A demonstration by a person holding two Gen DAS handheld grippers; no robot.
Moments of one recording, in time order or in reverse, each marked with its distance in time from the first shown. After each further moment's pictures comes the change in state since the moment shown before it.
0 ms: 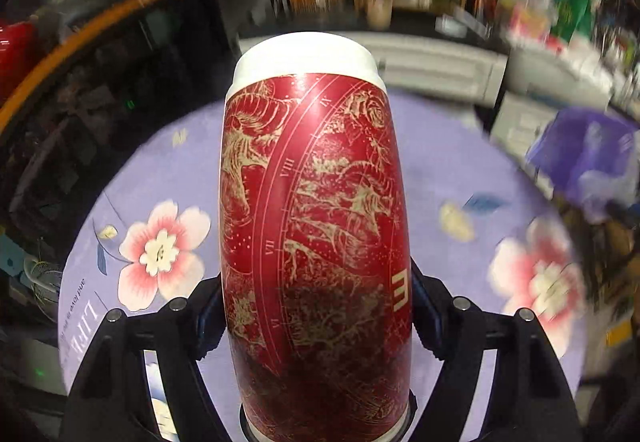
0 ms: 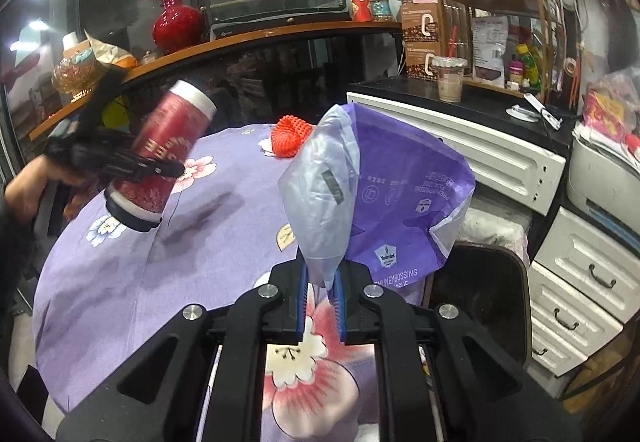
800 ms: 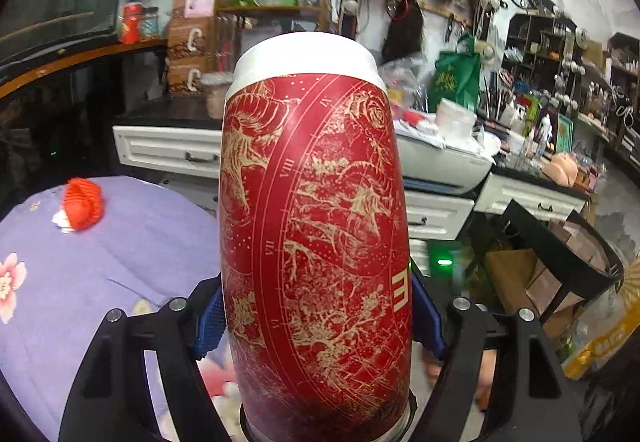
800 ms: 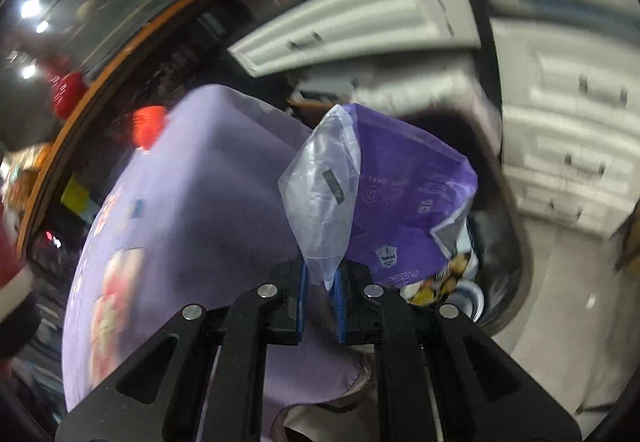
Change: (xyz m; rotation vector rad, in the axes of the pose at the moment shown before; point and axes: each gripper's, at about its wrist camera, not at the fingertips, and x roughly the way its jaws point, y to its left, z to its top) left arm -0.018 -0.252 0.032 -0.021 -0.298 -0.345; right arm 0.091 -0.210 -0.098 0.527 0.197 -0.006
